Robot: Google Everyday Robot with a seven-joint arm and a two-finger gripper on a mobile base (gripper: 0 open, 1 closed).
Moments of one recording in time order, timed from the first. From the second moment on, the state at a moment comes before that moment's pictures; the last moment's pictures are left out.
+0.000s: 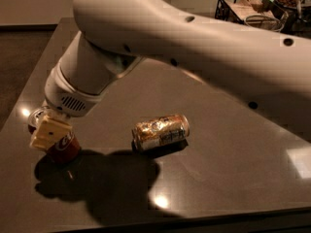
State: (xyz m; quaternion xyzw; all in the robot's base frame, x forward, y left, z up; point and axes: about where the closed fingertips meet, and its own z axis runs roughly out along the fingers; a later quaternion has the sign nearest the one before) arm 0.405 0.197 0.916 -0.69 0.62 0.26 0.26
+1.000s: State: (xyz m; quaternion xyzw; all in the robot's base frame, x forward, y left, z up) arm 0.524 0.154 0.946 -0.61 0.69 0.23 0.31
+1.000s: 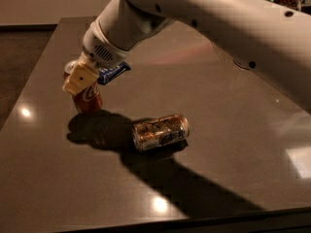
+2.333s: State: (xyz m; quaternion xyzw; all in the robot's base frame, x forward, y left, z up) arm 0.643 0.109 0.918 -0.56 0.75 0.19 0.31
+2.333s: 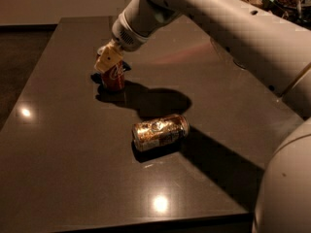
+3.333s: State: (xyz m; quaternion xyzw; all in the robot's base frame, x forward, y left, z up) arm 0.649 0.093 0.908 -0.56 0.75 0.18 0.31
